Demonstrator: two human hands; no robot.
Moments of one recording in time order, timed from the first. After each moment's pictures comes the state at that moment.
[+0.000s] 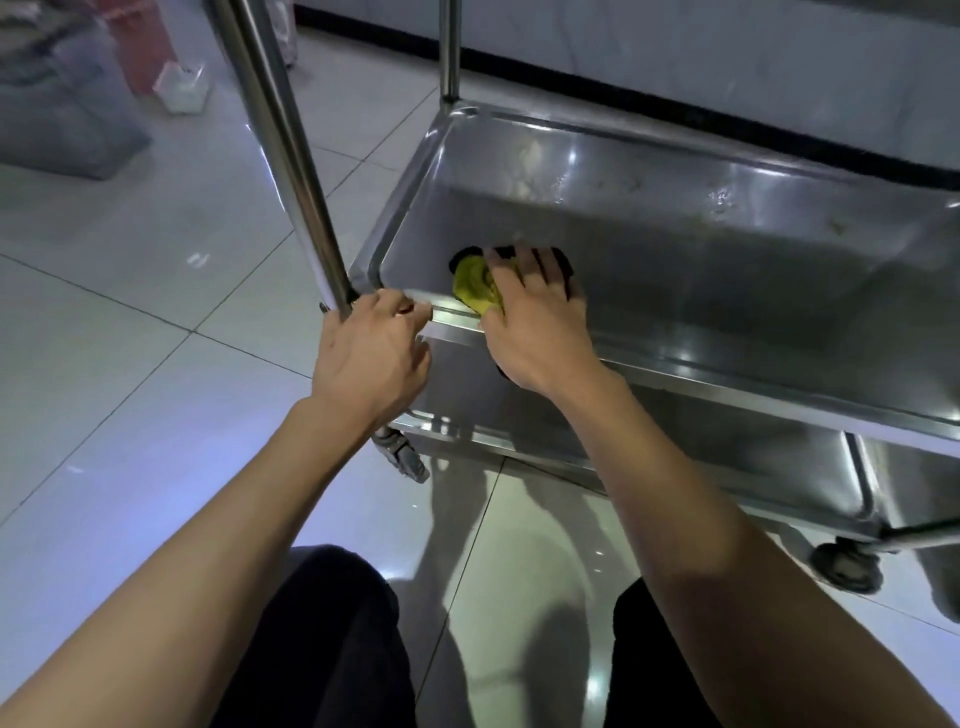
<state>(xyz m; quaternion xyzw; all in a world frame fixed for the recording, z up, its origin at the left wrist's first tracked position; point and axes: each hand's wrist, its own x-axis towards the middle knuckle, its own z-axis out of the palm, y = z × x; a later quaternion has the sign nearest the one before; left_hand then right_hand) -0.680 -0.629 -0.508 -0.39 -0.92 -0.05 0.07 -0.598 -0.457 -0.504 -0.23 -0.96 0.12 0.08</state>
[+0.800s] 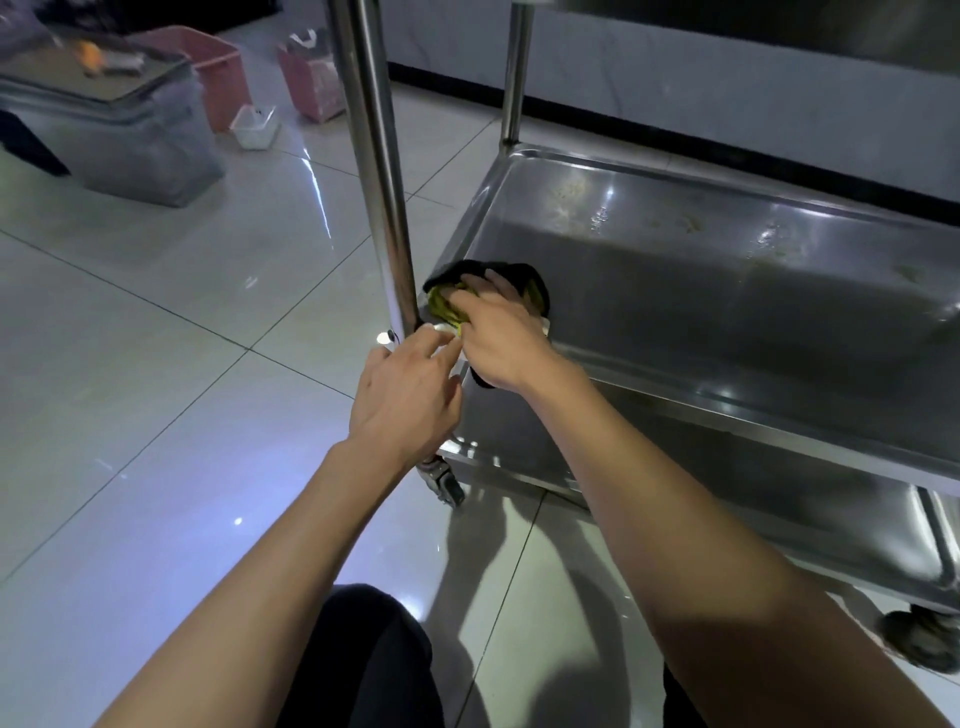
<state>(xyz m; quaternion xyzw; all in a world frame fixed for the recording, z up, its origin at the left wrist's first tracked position) -0.689 -0.658 -0.520 -0.39 -0.91 -0.07 0.10 -0.680 -0.504 -0.507 -0.11 -0.97 0.20 0.04</state>
